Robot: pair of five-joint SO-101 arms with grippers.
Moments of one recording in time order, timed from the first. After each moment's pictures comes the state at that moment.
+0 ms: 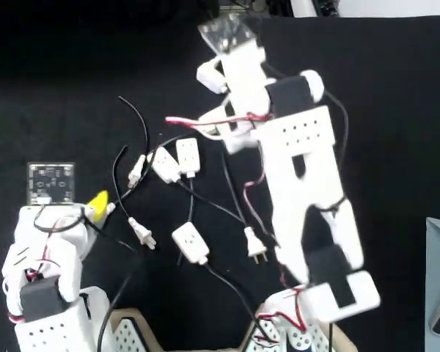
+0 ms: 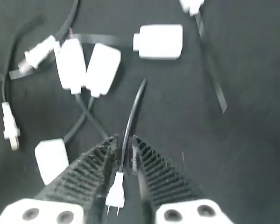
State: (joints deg) left arm -20.0 -92.7 71.0 65.7 -18.5; right arm -18.0 -2.1 -16.1 98.1 11.5
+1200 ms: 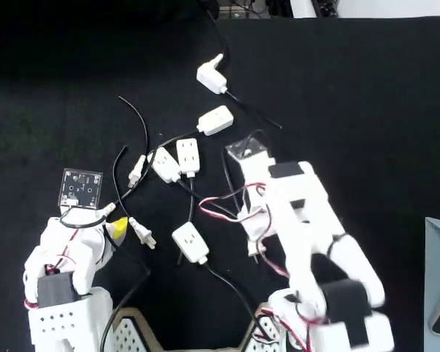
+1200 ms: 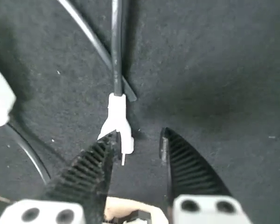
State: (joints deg) left arm -16.2 -93.1 85.3 65.6 -18.9; right arm -11.6 -12.4 48.1 71.1 14.5
